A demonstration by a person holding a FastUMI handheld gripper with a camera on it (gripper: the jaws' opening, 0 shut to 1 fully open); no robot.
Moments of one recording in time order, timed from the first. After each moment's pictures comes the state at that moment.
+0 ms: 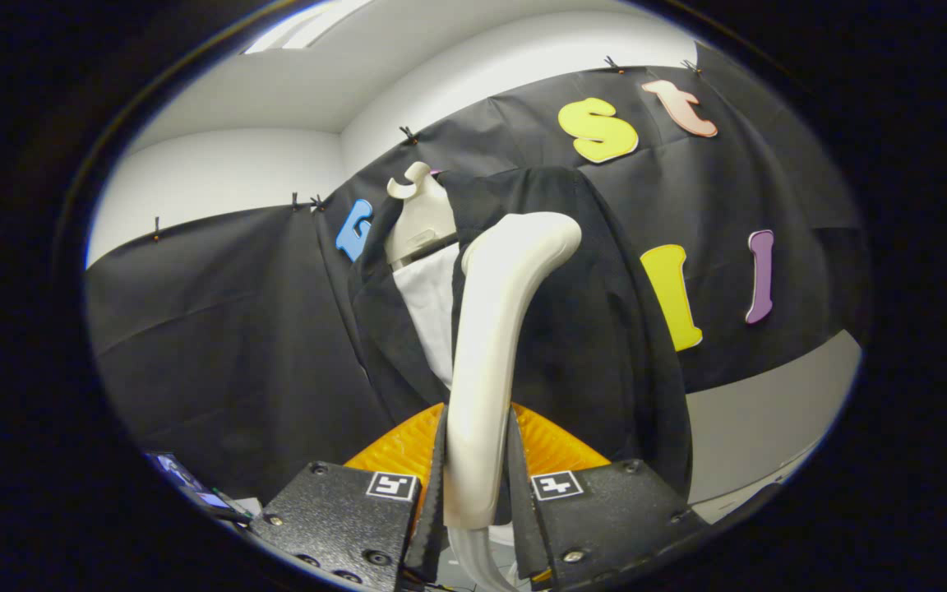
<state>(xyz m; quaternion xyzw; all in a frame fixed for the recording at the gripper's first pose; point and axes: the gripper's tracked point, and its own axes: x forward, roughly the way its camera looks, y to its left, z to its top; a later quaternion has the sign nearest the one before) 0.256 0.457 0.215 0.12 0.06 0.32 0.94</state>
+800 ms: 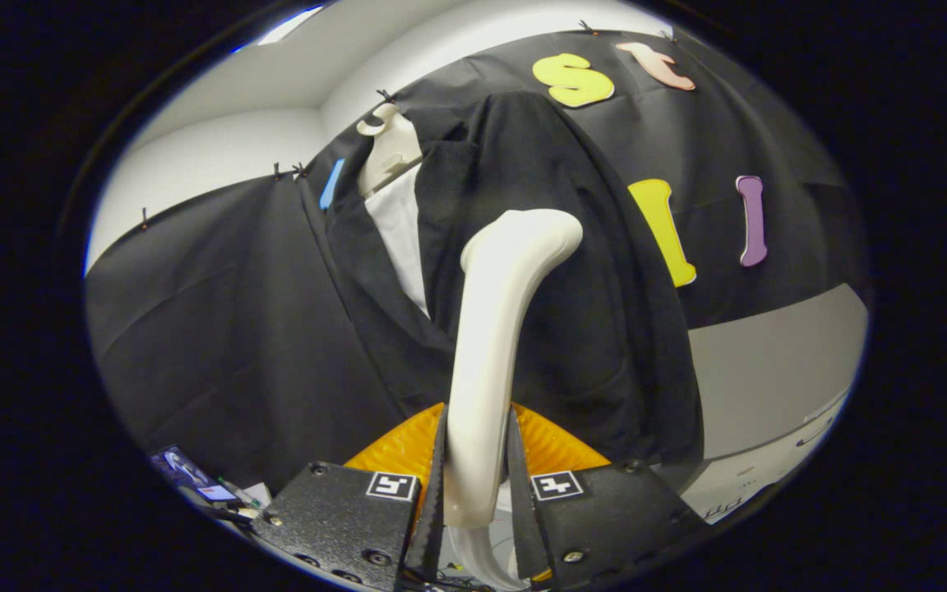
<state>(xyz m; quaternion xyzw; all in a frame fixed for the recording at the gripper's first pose) 0.256 0.451 0.123 0.12 0.15 0.32 0.93</state>
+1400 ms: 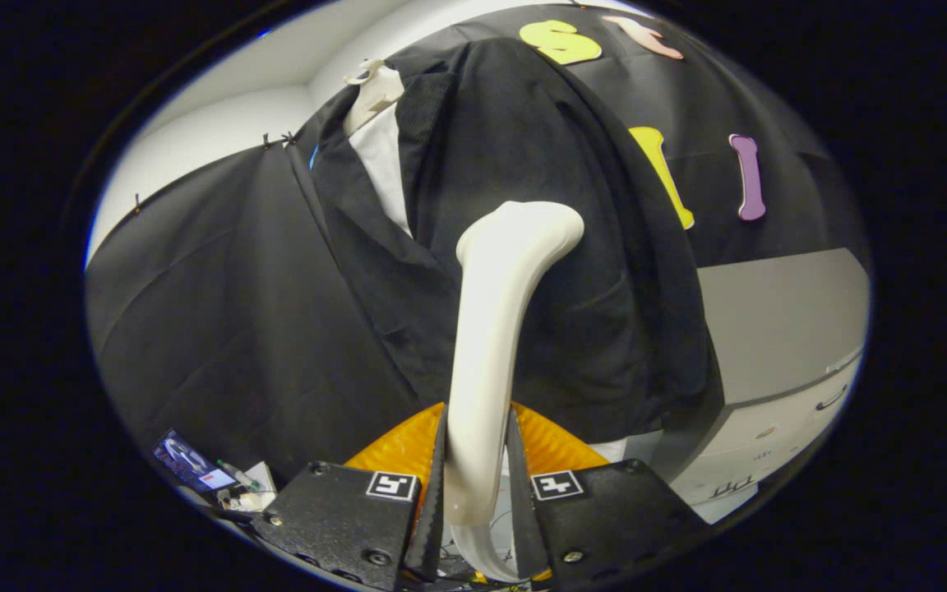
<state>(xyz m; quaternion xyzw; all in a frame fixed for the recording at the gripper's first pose) 0.247 0.453 0.045 0.10 0.22 0.32 0.92</state>
